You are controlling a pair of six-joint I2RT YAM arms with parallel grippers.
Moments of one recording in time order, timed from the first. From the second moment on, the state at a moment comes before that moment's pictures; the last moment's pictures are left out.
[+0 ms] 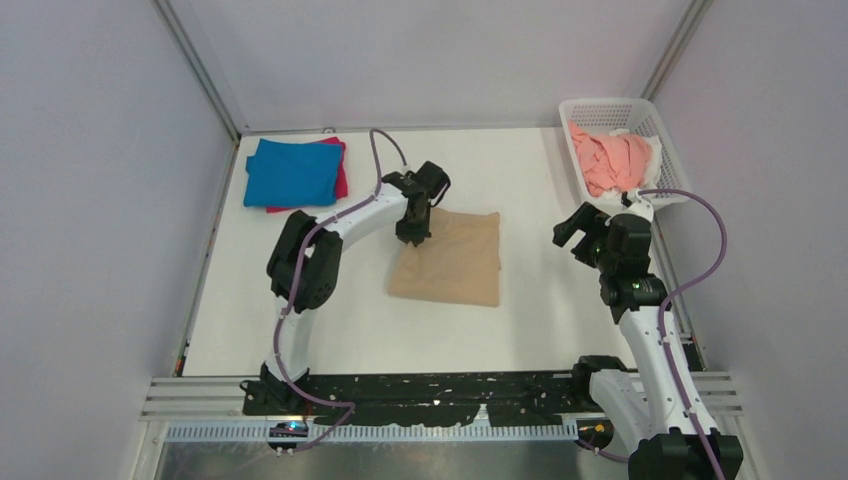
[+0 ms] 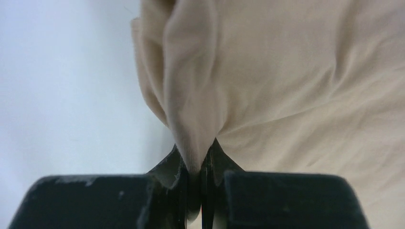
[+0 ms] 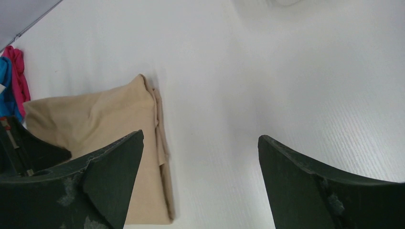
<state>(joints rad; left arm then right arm) -0.66 2.08 1.67 -0.84 -0.23 -0.54 -0.04 0.80 0.64 -0.33 -0.01 0.49</state>
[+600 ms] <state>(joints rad) -0.38 2.07 1.88 -0.62 -0.68 0.17 -0.04 0.80 0.60 -0.32 0.07 0.46</state>
